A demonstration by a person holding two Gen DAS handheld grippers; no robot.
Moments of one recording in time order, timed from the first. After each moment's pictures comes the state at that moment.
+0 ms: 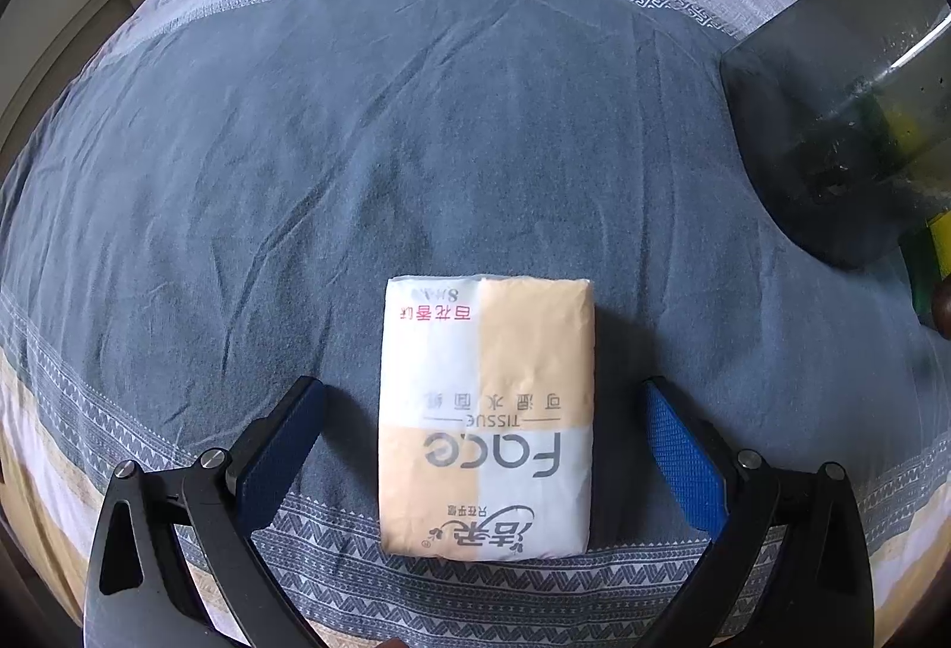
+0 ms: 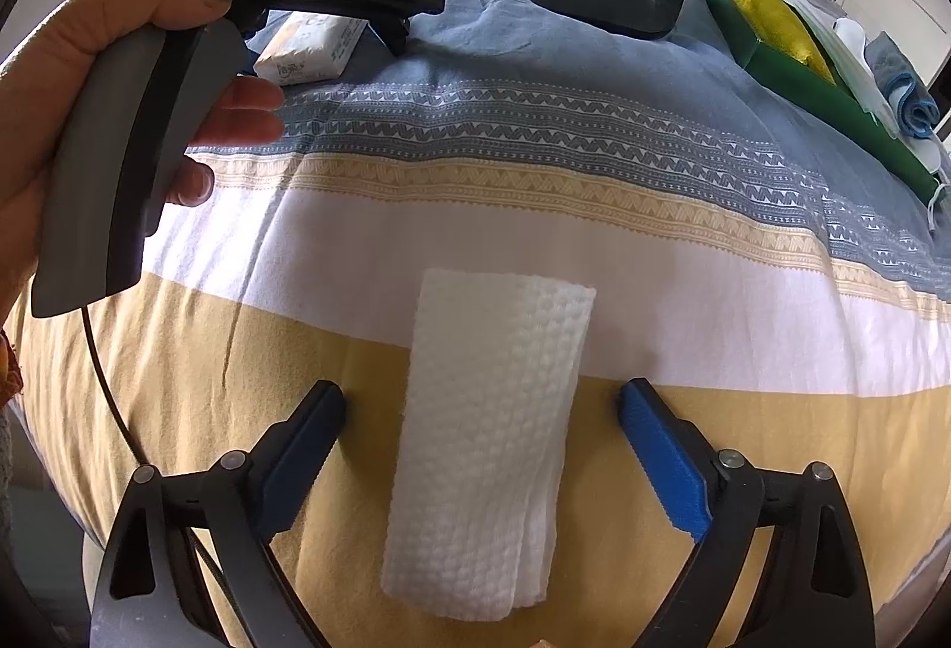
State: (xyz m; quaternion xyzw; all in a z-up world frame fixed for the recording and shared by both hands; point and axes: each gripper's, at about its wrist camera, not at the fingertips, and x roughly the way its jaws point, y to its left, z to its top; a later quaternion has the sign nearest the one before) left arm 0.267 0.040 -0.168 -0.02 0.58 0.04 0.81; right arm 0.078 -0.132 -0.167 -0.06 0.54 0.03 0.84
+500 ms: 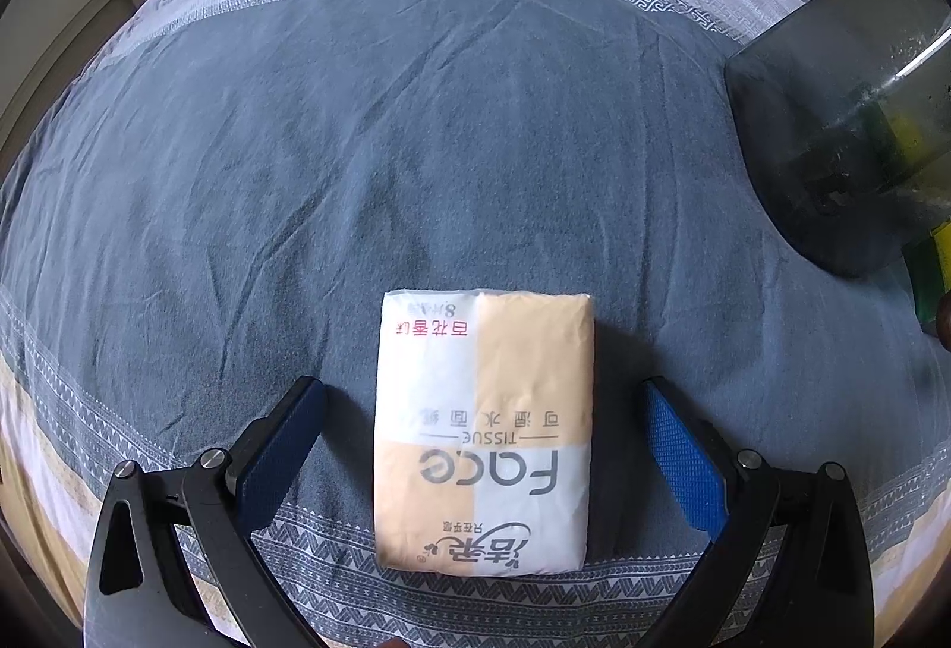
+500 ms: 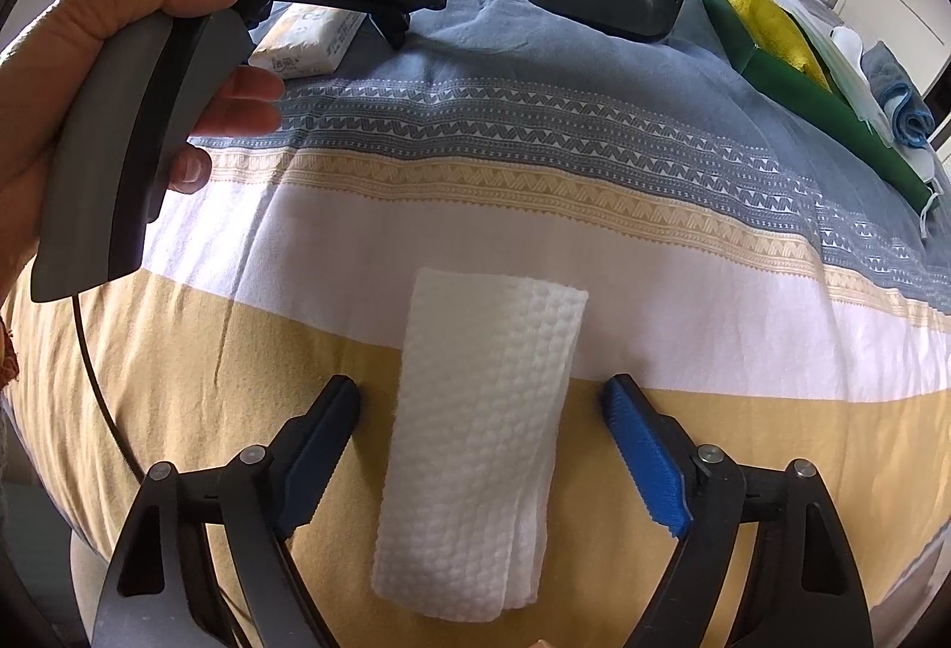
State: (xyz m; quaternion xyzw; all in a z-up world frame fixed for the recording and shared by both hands) left arm 0.278 0.040 -0.173 -0.02 0.58 0.04 0.81; right arm 0.077 -0.131 -0.166 -0.07 0.54 0.02 0.84
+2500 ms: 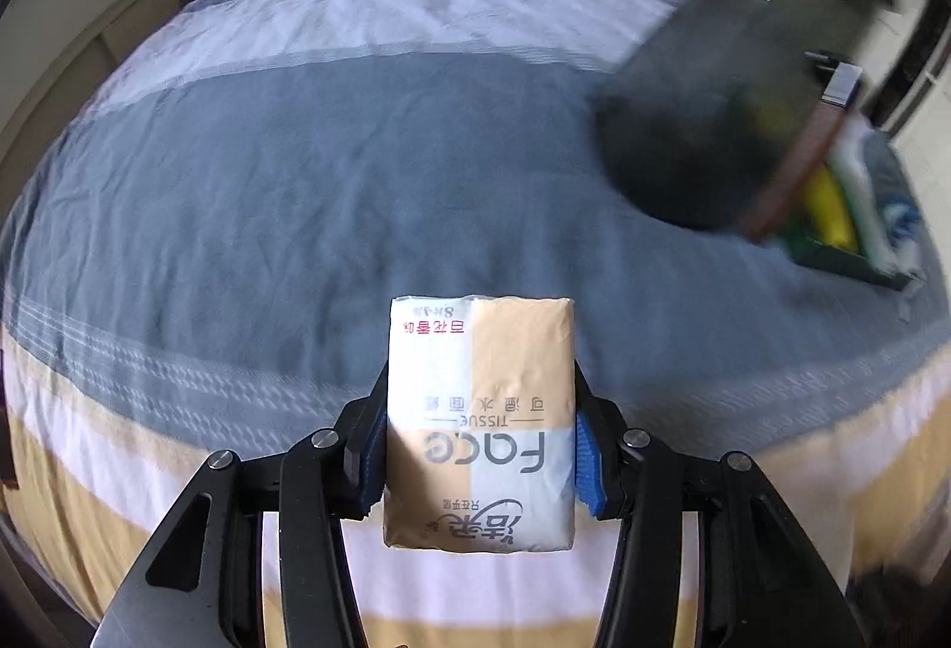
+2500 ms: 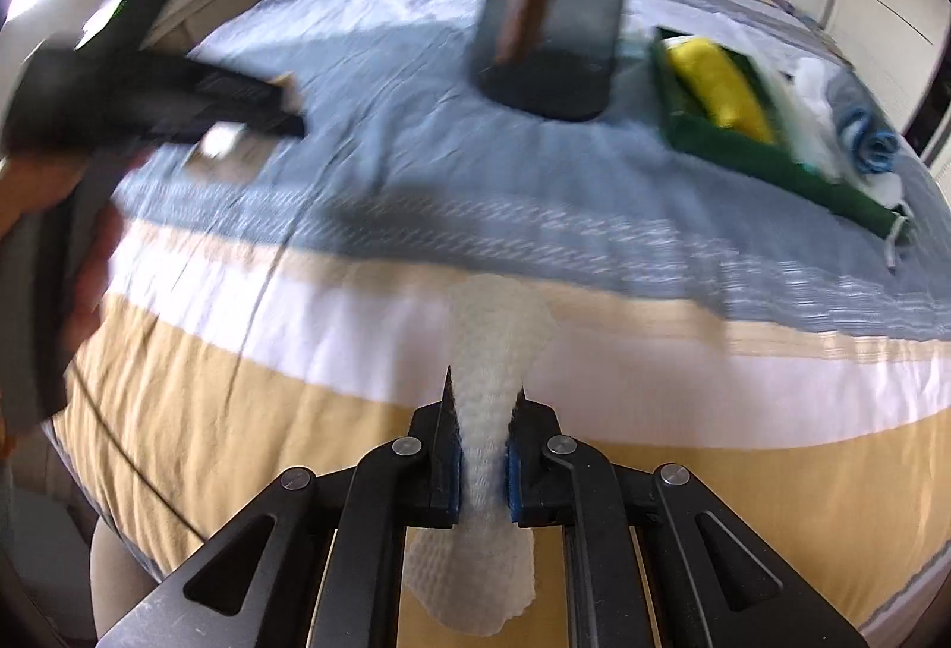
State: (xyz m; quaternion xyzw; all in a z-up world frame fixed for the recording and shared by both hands) left arm 0.186 0.008 -0.079 -0.02 0.54 -0.04 0.84; right arm 0.057 -0.211 -0.089 -0.04 0.48 0.04 0.88
